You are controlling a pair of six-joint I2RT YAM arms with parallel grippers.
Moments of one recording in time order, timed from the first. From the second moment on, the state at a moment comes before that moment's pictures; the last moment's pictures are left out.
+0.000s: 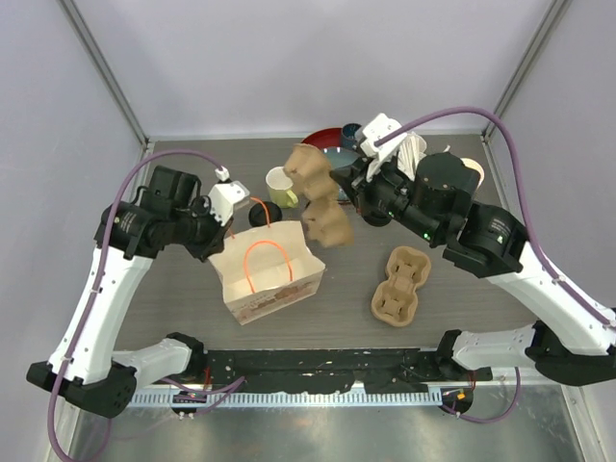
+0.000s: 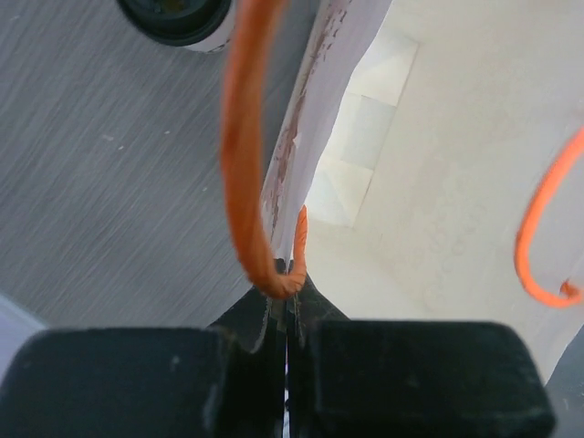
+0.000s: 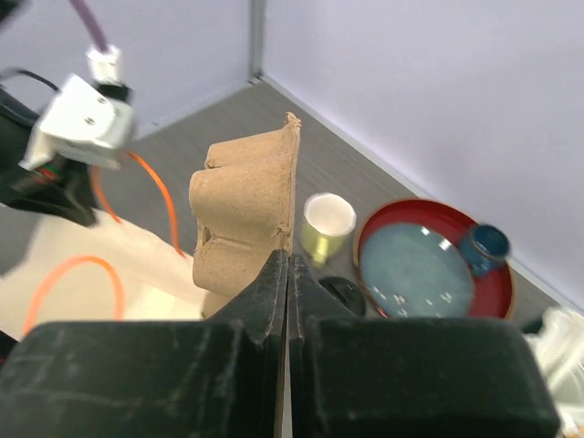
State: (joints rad) left arm -0.37 1.12 1.50 -1.36 0.29 0.39; right arm 1.02 1.21 1.71 -0.55 0.21 -0.10
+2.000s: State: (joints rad) left arm -0.32 1.04 1.50 -1.36 -0.06 0.42; right arm 1.51 1.41 0.86 -0.36 0.50 -0.21
